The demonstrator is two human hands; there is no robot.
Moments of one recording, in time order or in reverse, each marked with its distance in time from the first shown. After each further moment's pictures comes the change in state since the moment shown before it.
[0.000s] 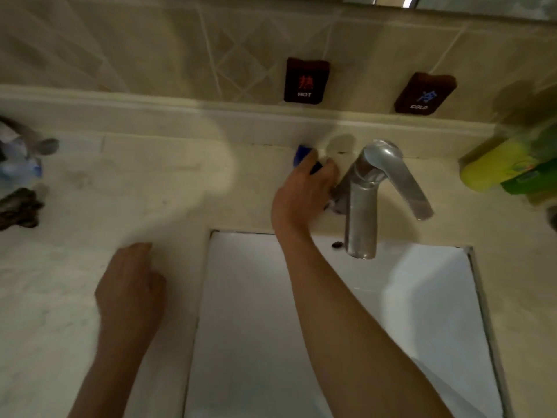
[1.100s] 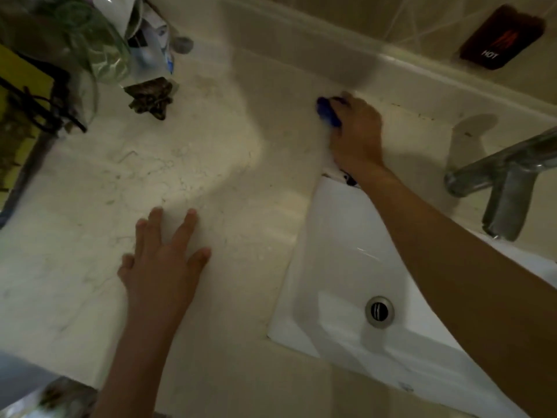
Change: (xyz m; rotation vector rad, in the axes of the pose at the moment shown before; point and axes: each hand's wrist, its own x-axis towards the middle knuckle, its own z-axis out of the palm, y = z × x) left_hand -0.075 -0.091 -0.061 0.149 -0.307 -0.384; right_hand -0.033 -0.065 0.023 -0.002 -0.421 -0.878
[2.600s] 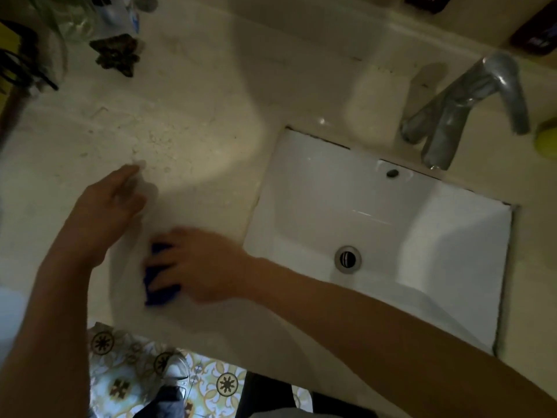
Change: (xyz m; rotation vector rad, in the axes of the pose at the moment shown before) left_hand -0.009 -0.025 -0.030 -0.646 -0.074 0.021; right_hand -0.236 -0.165 0.018 0.482 -0.494 -1.111
